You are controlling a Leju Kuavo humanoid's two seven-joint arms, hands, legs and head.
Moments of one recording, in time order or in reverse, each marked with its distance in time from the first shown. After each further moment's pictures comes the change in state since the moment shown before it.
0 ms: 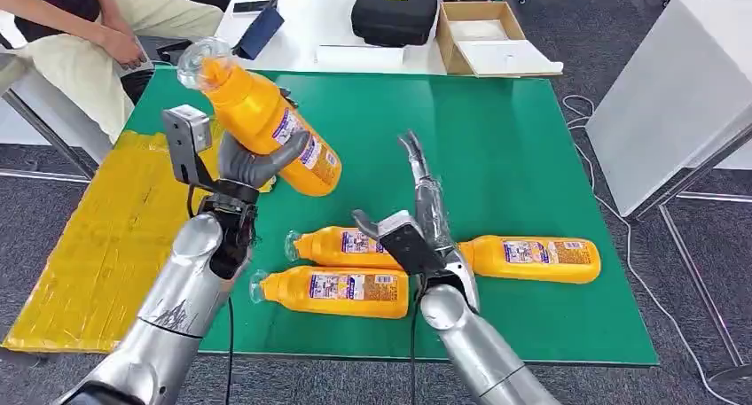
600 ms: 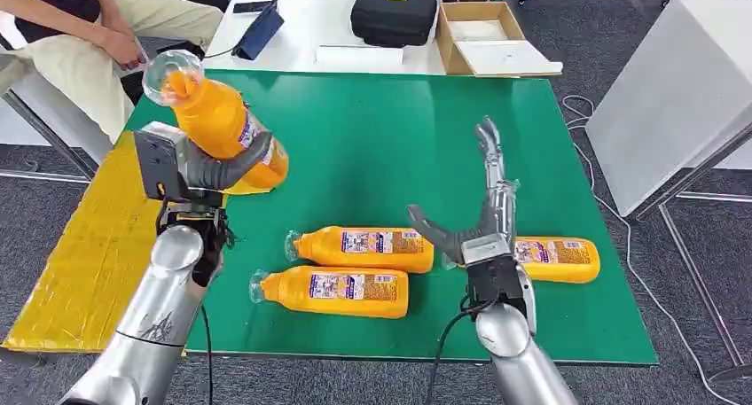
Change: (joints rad) left arm 0.057 0.055 0.070 -0.059 -0.342 0.290 -0.060; right arm 0.169 -0.120 -0.121 -0.405 -0.021 0.009 -0.002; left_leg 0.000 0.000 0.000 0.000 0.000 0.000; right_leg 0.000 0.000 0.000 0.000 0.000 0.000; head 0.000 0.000
